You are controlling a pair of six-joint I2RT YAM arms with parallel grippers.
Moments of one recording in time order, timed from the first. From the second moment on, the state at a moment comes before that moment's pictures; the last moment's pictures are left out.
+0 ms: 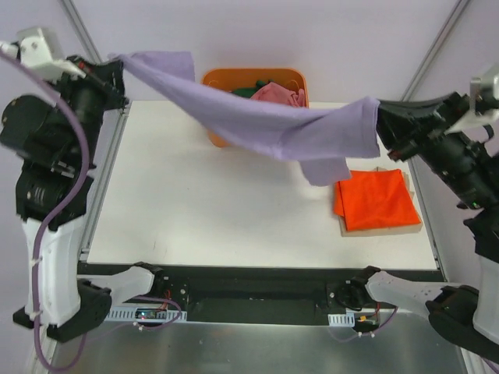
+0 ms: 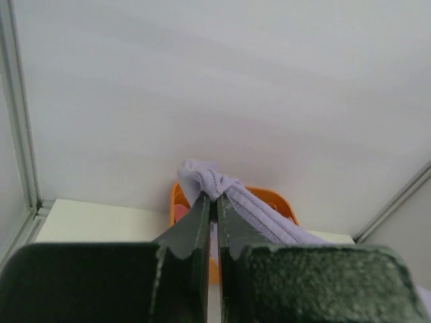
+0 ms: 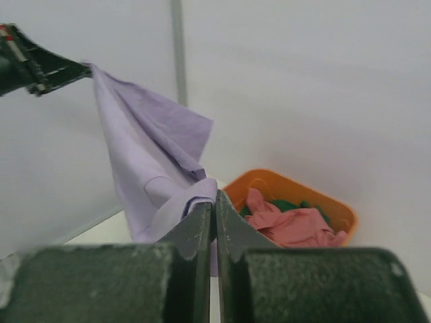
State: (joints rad) left arm -0.31 1.20 2.03 -0.60 -0.24 -0.25; right arm 0.65 1.10 2.07 -0.71 -0.07 0.00
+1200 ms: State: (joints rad) left arm -0.01 1.10 0.75 -0.58 0.12 -0.71; right arm 0.62 1.40 1.09 -0.47 -0.18 0.32
